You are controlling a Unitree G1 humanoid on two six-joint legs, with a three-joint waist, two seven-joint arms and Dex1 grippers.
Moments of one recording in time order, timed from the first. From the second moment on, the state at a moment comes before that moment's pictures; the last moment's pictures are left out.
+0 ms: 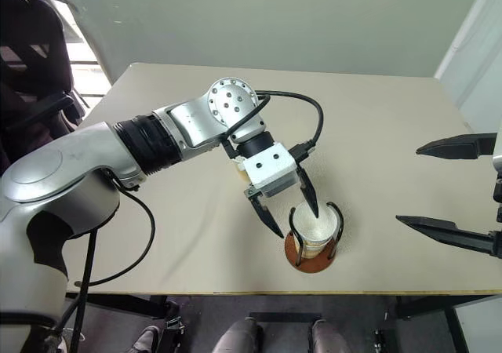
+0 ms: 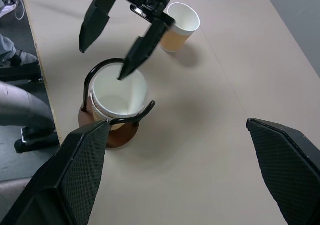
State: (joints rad) left arm -1.65 0.60 -1.38 0.50 -0.86 -0.44 -1.58; right arm -0.19 -1.37 -0.96 -0.75 0.88 1.13 1.22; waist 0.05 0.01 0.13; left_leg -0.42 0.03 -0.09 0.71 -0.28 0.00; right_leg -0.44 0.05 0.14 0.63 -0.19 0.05
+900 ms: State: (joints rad) left arm -1.53 0.56 -0.70 1.31 -0.07 -0.35 -1.46; right arm -0.20 -1.36 -0.77 -0.62 0.82 0.88 1.21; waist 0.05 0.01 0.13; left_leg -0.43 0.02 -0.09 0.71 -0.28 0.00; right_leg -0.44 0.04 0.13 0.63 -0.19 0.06
